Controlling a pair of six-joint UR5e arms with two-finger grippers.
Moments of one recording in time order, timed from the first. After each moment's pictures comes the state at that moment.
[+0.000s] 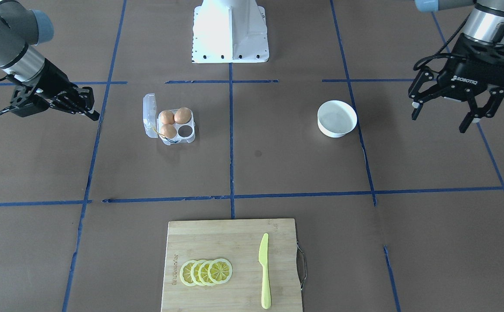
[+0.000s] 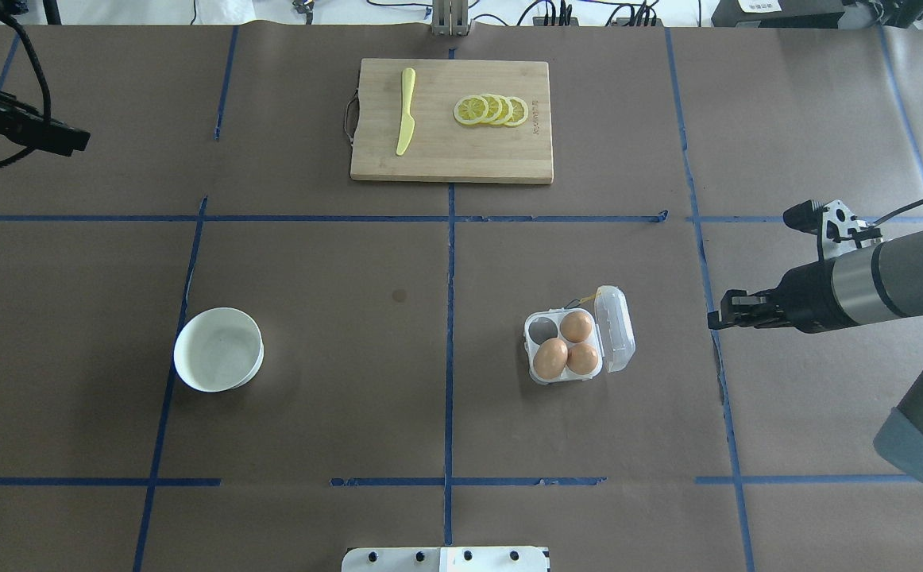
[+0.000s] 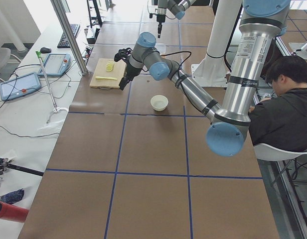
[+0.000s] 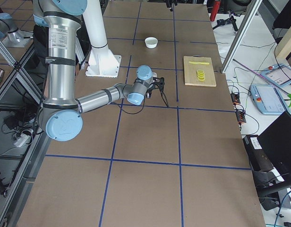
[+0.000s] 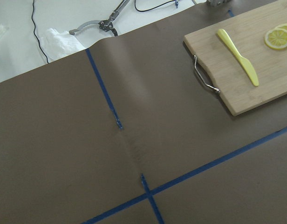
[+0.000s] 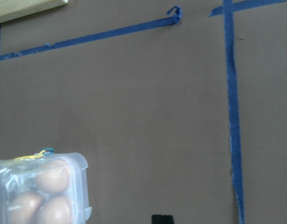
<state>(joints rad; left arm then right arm) -1.09 -1.76 -2.08 -1.75 -1.99 -0.39 0.73 -1.61 1.89 -0.75 2.13 1.28</state>
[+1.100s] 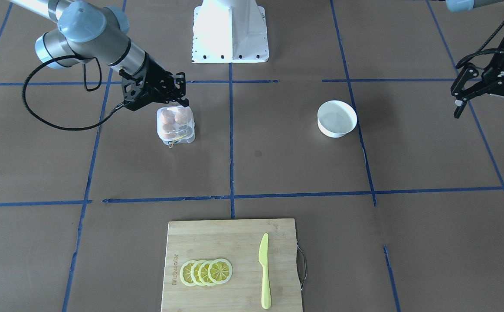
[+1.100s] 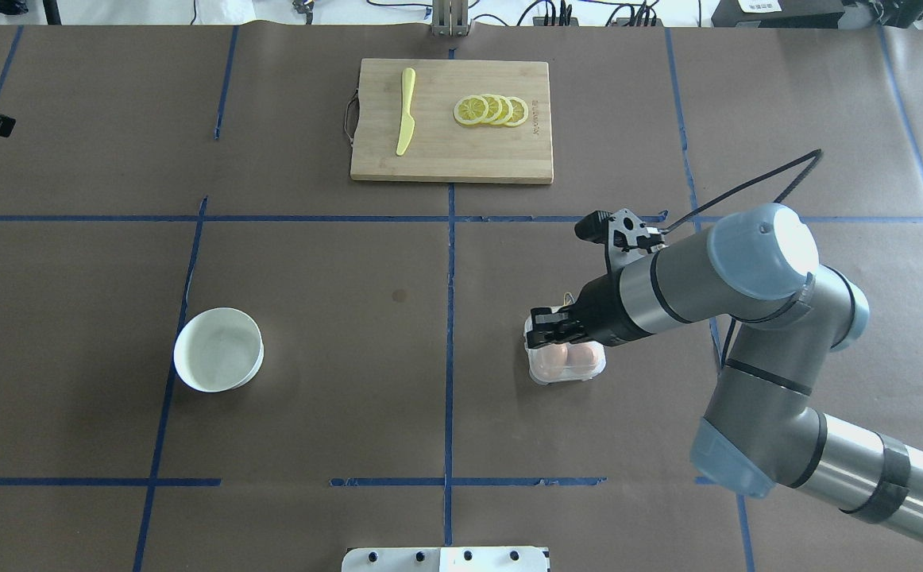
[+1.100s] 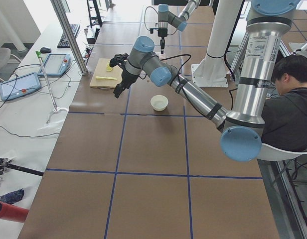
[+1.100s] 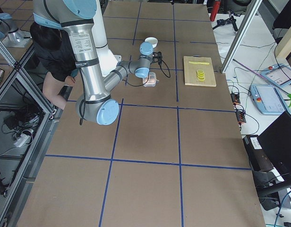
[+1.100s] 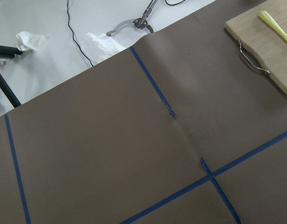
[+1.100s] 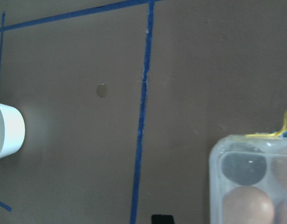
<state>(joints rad) -1.19 -1.70 -2.08 -1.75 -2.02 -0.27 0.55 -1.20 1.83 -0.94 2.09 1.33</state>
